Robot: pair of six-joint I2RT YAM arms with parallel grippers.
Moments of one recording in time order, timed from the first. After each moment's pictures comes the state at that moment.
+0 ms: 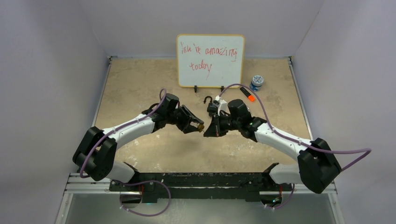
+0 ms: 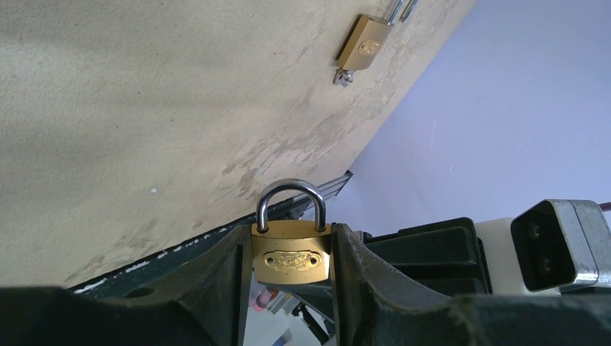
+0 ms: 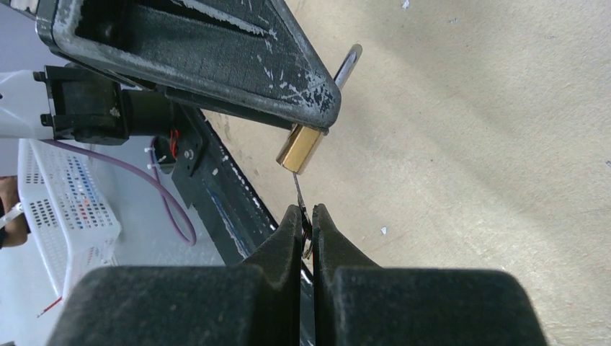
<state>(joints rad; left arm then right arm) -0.60 1.44 0.81 -0.17 0.44 -1.49 0.64 1.28 0.68 -0.08 -0.57 0.52</state>
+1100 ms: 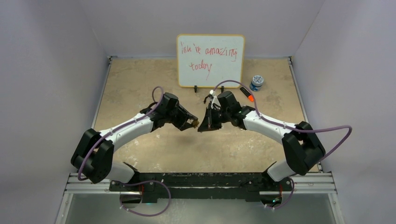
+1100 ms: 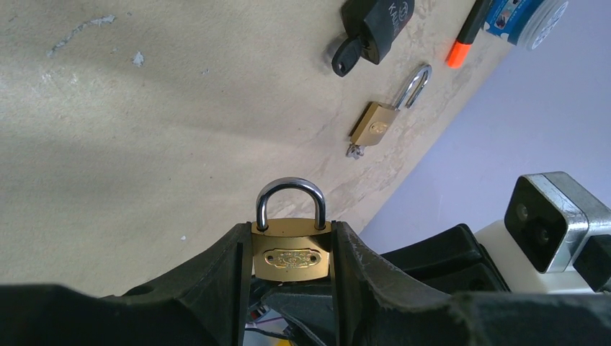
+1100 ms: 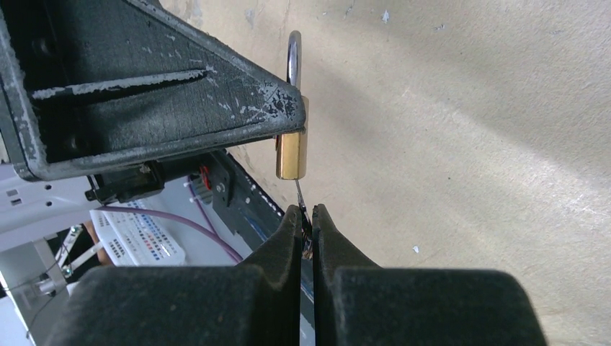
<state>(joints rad) -0.60 1.41 0.84 -0.27 0.21 -1.48 0.64 1.51 0.90 -0.20 -0.55 0.71</state>
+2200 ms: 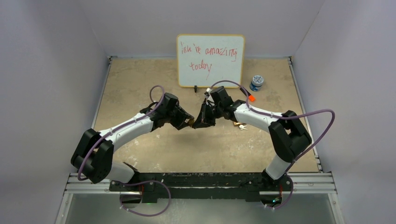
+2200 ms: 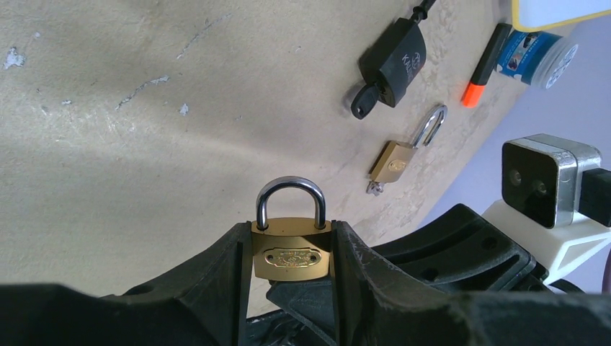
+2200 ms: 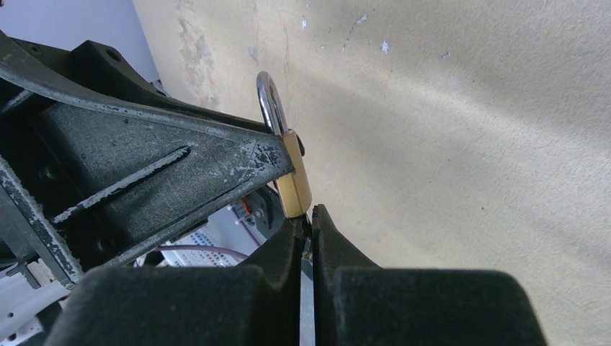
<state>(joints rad) -0.60 1.41 0.85 -0.31 0.09 -1.43 0.65 1.69 1.05 -0.24 -0.55 0.90</state>
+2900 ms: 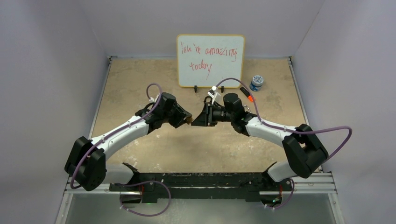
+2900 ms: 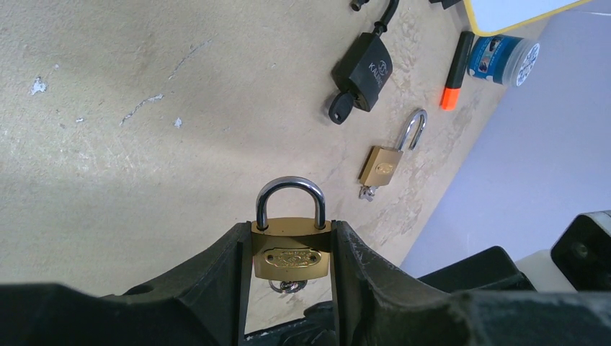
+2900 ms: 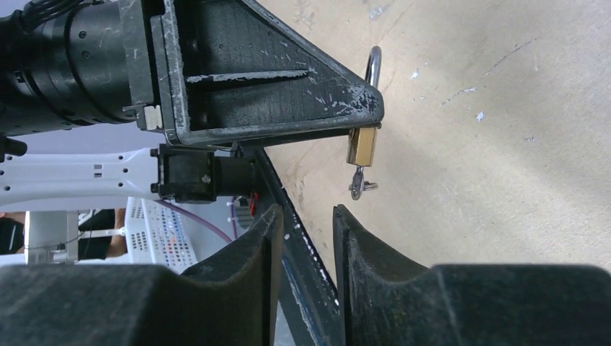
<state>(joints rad) -0.61 1.32 0.85 -0.33 -0.01 -1.36 0.64 1.47 0.76 0.27 -0.65 0.79</state>
